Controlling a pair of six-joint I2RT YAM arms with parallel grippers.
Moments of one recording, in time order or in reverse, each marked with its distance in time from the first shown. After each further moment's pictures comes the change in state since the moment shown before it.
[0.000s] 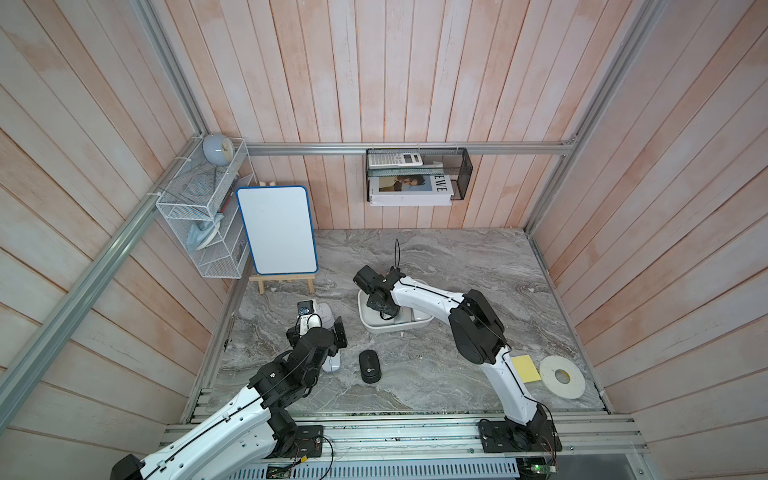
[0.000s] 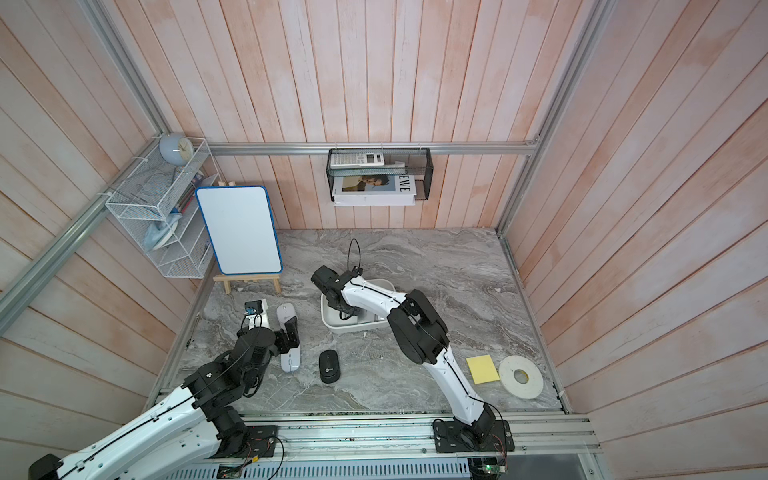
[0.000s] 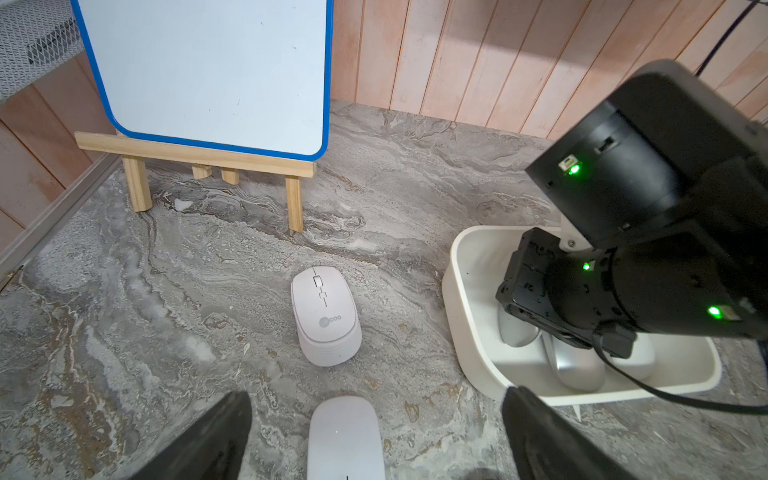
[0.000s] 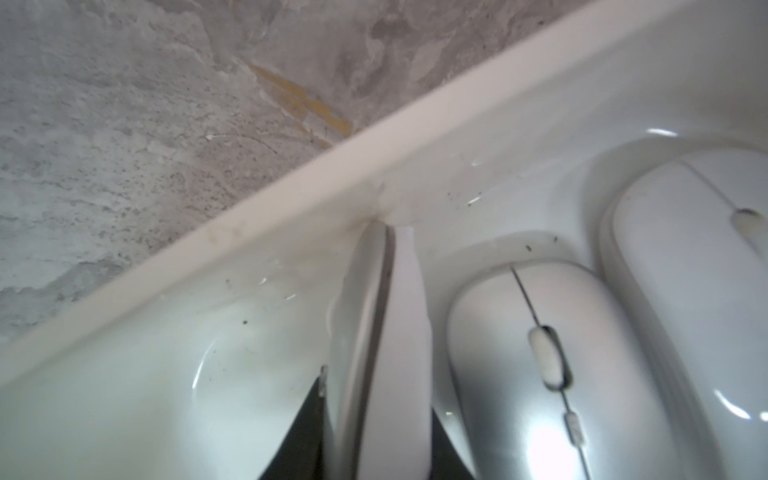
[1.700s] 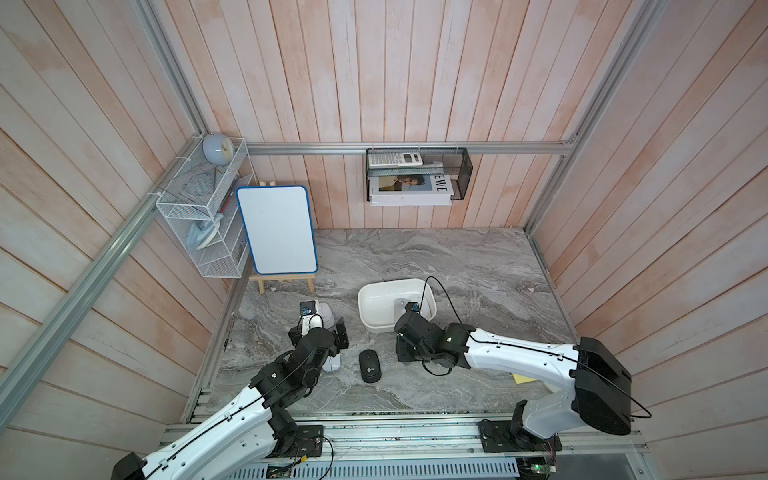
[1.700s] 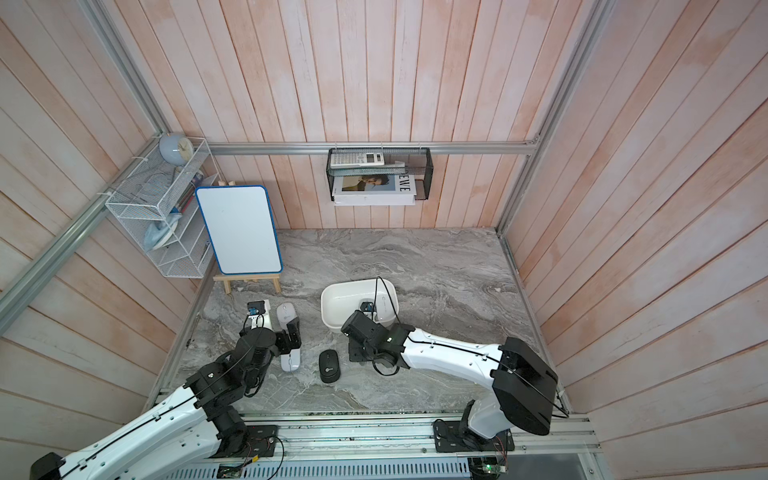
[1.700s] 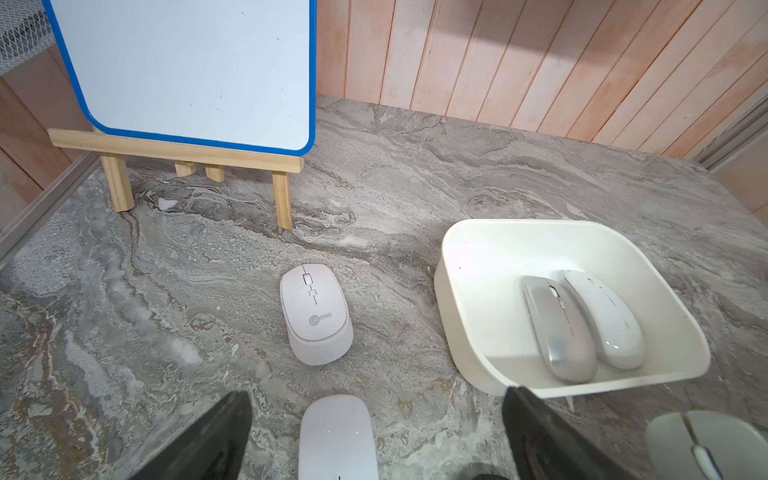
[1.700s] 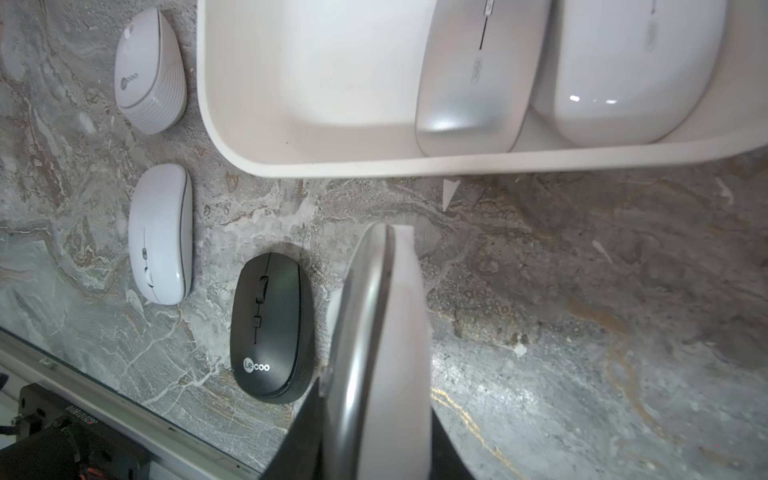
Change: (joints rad) left arm 0.000 0.000 -0.019 0.033 0.026 0.016; right arm 0.205 -0.843 -0.949 0.369 -0.197 -0.227
